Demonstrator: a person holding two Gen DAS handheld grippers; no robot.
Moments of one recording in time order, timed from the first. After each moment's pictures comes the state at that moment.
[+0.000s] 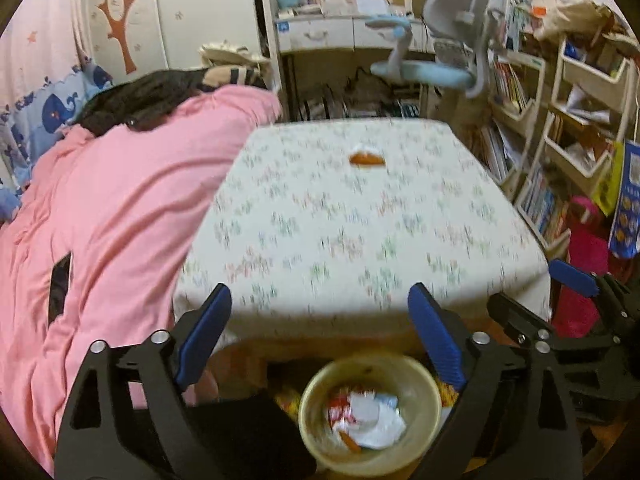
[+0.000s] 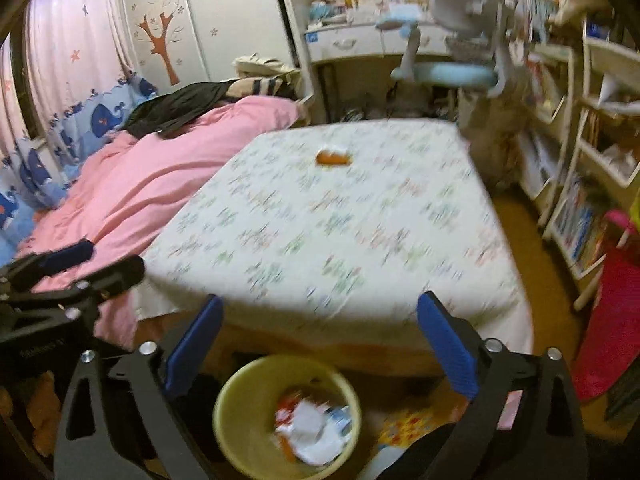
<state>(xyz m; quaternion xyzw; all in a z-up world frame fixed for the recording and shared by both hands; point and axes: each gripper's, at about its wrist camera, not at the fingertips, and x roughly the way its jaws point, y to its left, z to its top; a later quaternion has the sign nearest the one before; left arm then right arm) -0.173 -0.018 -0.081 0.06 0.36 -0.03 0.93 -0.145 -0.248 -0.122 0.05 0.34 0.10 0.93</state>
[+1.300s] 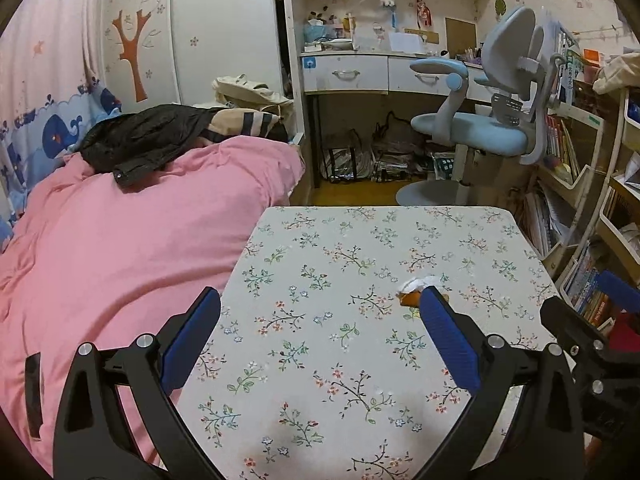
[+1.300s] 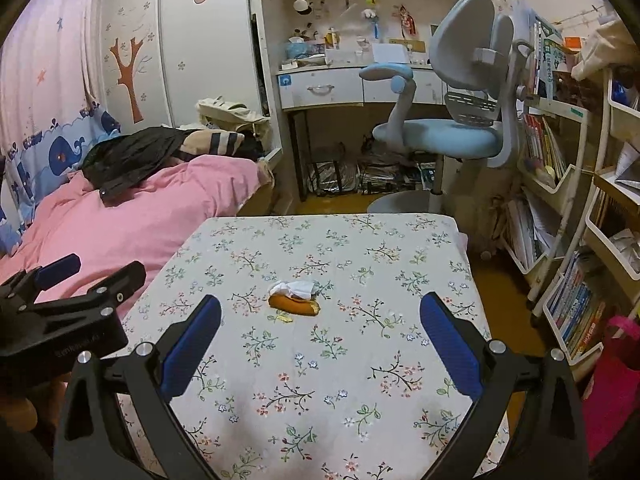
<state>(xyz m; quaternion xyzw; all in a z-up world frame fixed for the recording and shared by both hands) 0.053 -0.016 -0.068 0.04 0.29 0.00 0.96 0.017 -0.241 -0.080 0.04 0.28 0.05 0.96</state>
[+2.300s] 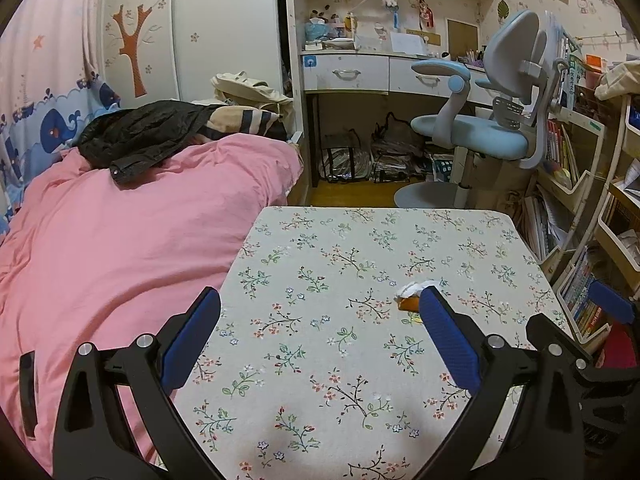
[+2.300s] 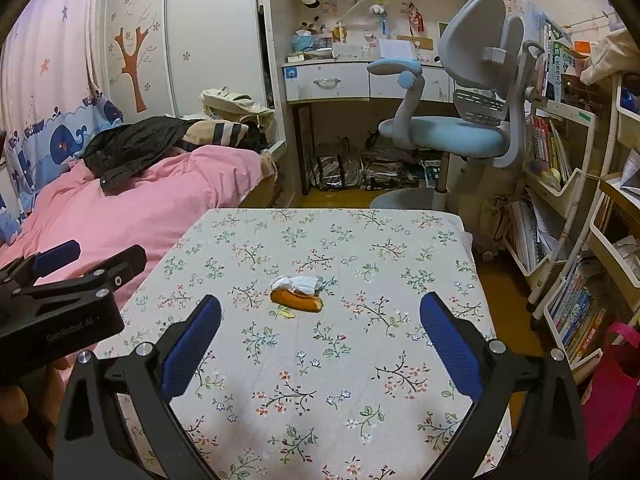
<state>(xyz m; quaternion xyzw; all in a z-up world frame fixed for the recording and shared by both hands) 0.055 -0.013 -0.070 0.03 0.29 0.00 0.96 0.025 -0.235 -0.088 0.02 0.29 0.05 0.96</state>
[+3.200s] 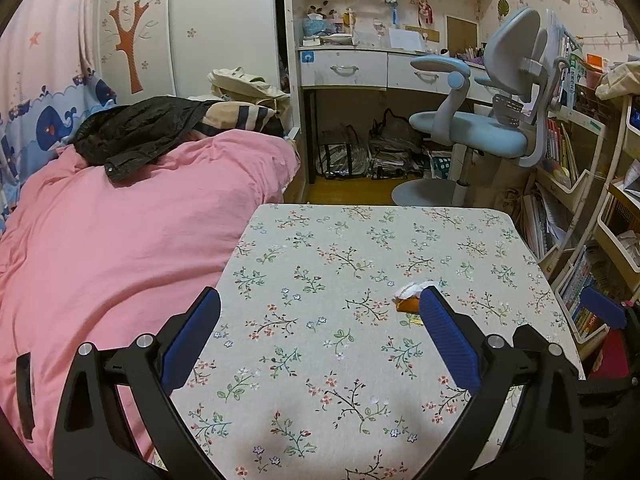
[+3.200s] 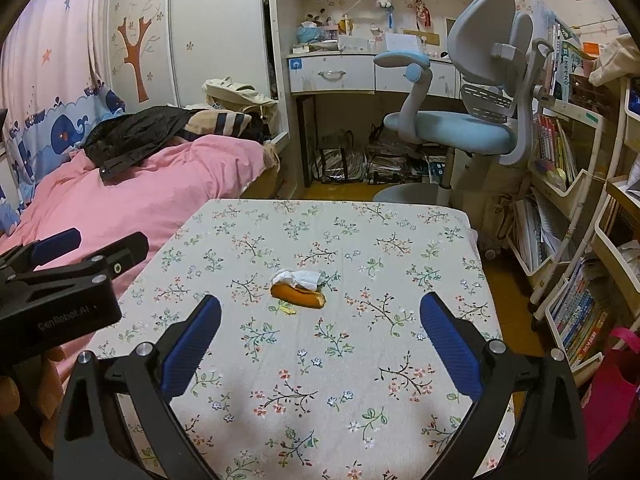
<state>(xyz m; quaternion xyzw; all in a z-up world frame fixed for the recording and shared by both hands) 0.059 -0.015 -0.075 0.03 0.30 0.00 0.95 0.032 -0.232 -0.094 0.01 0.30 0.06 0.95</state>
